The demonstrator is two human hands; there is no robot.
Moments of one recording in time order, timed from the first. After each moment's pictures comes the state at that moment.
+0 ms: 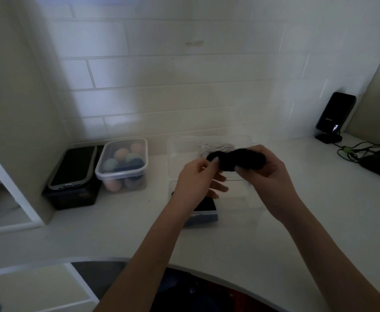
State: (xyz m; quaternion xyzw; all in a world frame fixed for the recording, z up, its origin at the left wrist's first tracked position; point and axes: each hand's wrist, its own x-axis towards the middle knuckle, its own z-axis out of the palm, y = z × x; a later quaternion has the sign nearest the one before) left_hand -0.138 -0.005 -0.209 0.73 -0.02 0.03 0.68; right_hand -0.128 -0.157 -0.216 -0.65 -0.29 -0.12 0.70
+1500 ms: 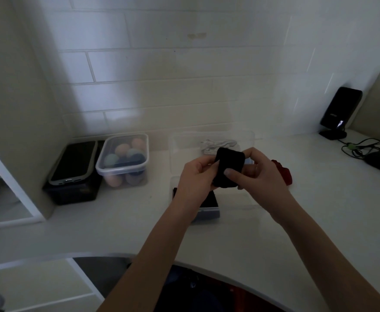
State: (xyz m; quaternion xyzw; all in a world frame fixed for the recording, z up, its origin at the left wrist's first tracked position) left_hand -0.143 -0.007 -0.219 0.64 -0.07 0.04 0.76; right_hand -0.131 -0.145 -0.221 -0.76 -0.16 -0.07 0.63
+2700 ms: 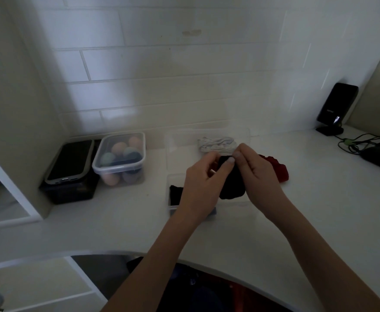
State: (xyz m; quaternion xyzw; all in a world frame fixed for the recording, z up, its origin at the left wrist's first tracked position) left_hand -0.151 -0.022 -0.226 0.76 -0.11 0.16 0.62; right_hand -0.135 -0.139 -0.221 -0.80 -0.22 -0.18 0.53
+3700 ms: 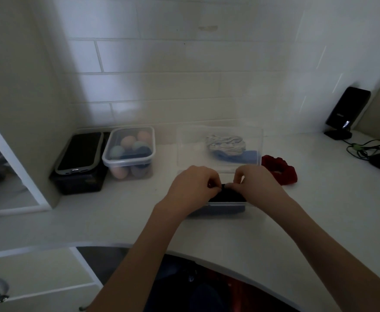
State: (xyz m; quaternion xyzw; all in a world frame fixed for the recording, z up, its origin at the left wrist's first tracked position) left_hand -0.138 0.023 -0.234 0.95 -0.12 0.05 0.28; right_hand -0.111 -0.126 -0.229 -0.99 -0.08 -0.02 0.15
